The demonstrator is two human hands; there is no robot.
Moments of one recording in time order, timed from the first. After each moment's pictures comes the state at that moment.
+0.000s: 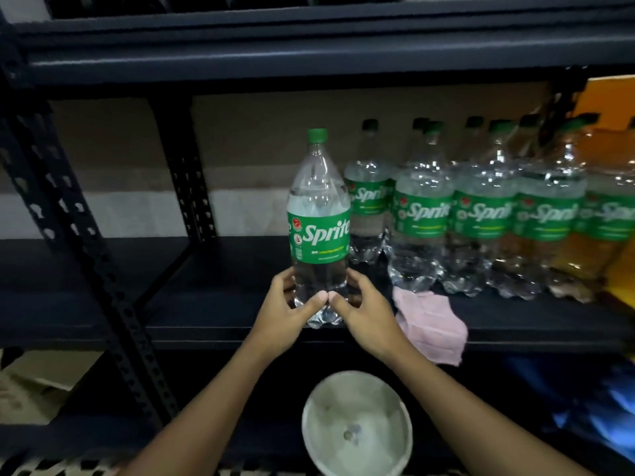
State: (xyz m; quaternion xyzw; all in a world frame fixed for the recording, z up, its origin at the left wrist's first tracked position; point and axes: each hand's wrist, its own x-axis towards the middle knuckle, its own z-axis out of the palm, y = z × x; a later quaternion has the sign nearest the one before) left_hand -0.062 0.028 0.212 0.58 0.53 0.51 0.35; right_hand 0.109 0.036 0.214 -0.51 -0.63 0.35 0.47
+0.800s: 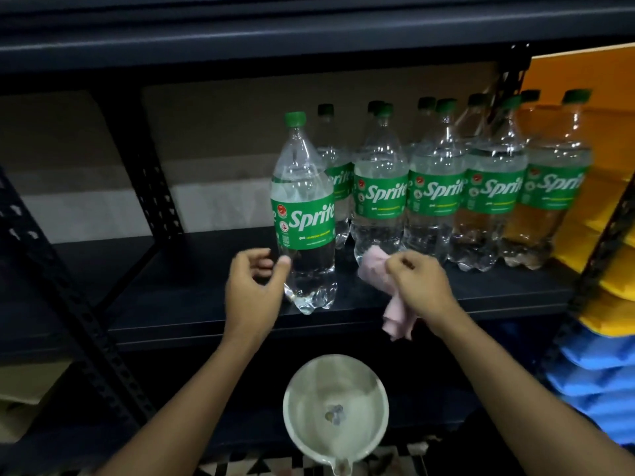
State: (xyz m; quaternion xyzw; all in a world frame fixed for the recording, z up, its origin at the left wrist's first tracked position) left_hand -0.026 0.017 0.234 0.53 0.54 0.61 0.21; right_hand 0.222 0.021 0.245 -0.63 -0.56 0.23 0.49
